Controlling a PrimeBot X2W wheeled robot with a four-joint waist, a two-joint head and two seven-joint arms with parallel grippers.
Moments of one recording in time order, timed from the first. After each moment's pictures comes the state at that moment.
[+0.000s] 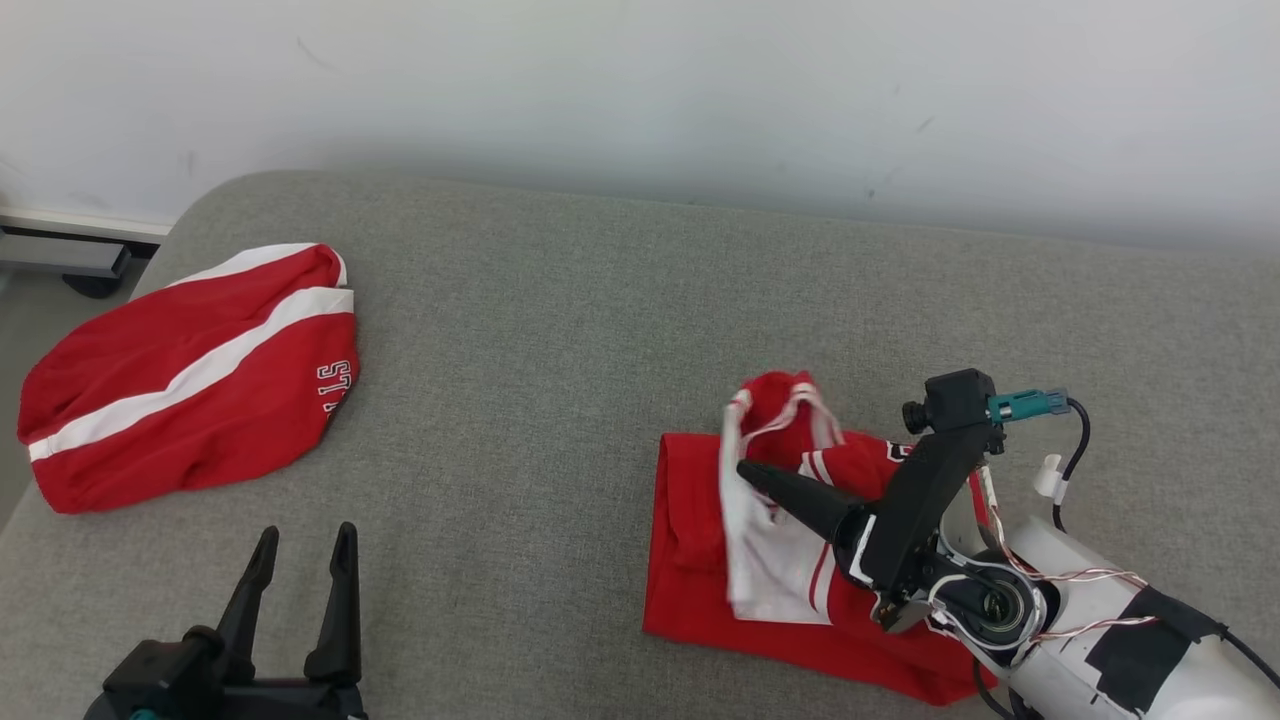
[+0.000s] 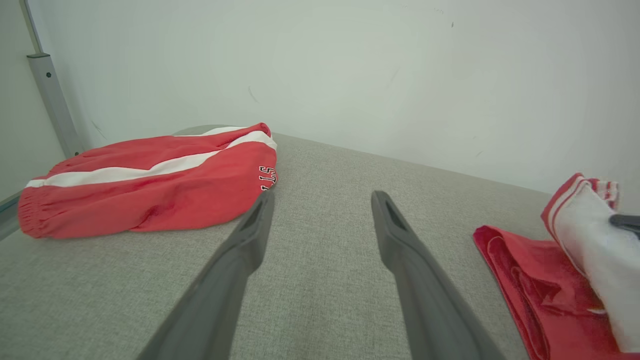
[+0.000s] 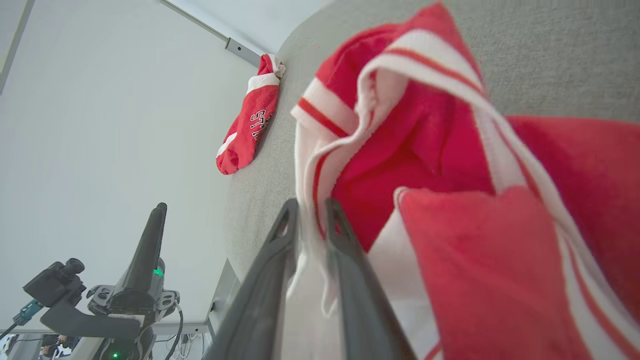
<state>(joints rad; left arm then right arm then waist) -0.05 0.08 -0.08 0.22 -0.21 -0.13 -0.26 -0.59 -0.34 0.83 0.41 1.54 0.13 0.25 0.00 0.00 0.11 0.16</state>
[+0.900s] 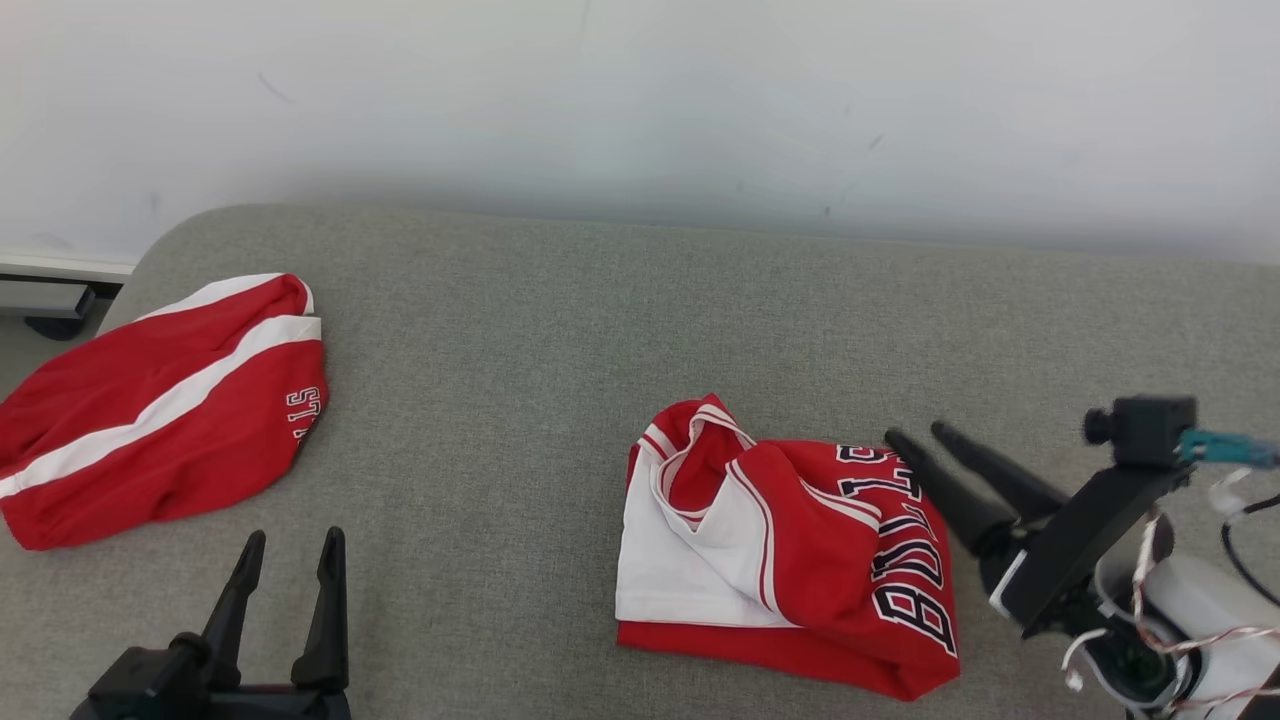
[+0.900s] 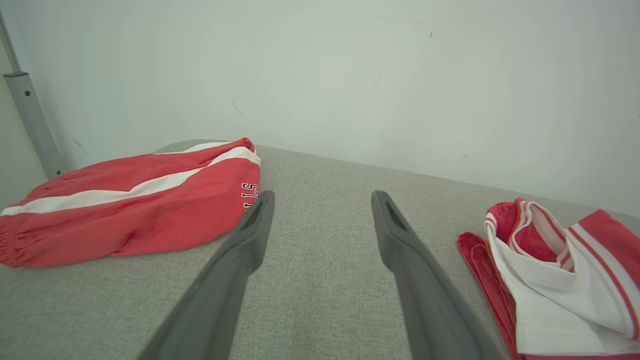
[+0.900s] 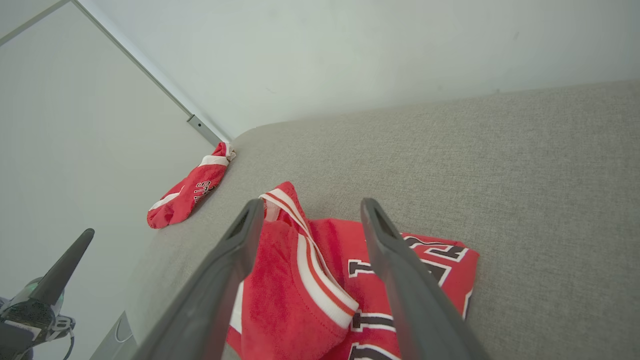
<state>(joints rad) -0.04 0.10 -0.07 0.20 -0.21 -0.13 -0.26 -0.46 -0.59 0.75 0.22 1.30 0.13 -0.05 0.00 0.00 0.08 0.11</state>
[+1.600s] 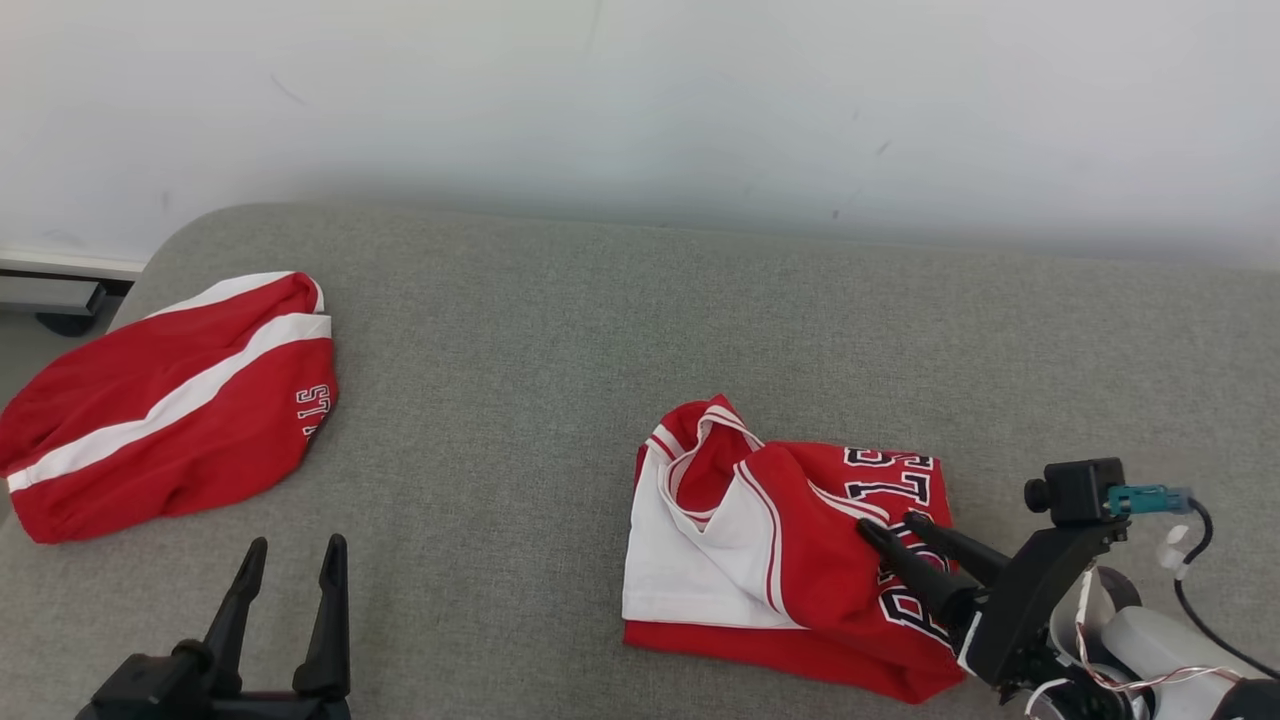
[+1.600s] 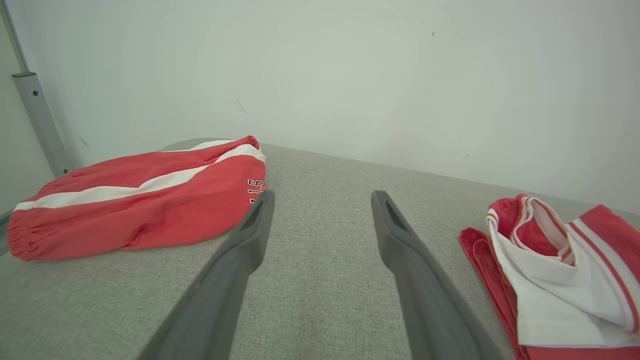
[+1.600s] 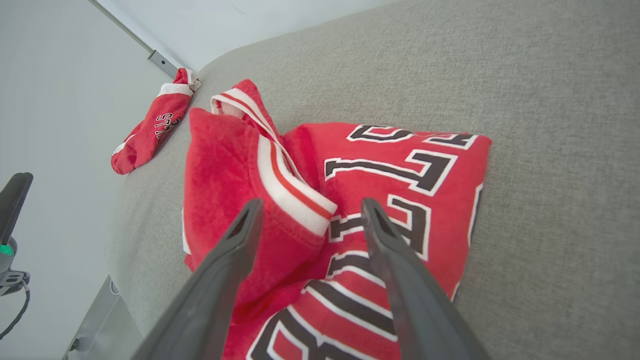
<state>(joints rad) -0.02 0.10 -0.07 0.20 -0.20 -0.13 -0.26 -0.44 -0.53 0.84 0.36 1.29 0.13 0.02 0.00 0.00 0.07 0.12</state>
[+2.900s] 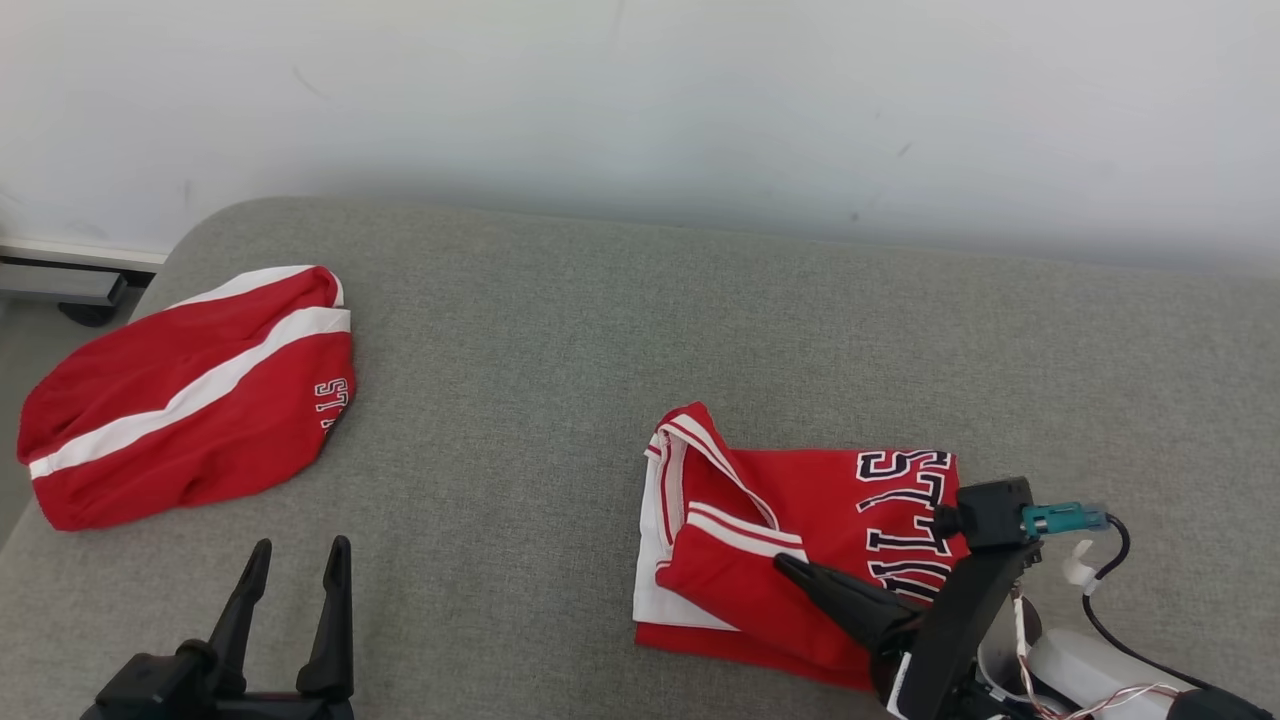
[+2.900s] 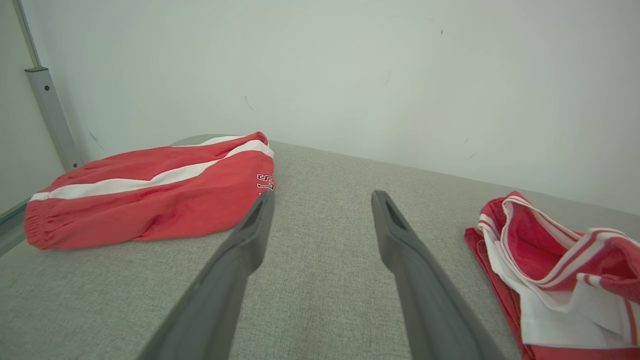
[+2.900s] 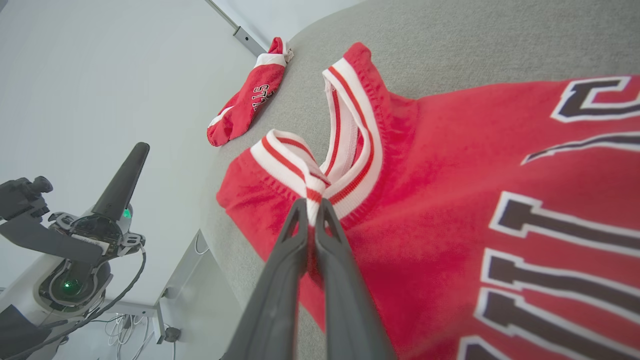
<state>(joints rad) -0.03 0.10 -0.08 0.21 -0.21 -0.13 -0.26 -0.47 -0.52 0.98 0.18 1.42 0.13 0.00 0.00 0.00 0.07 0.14</state>
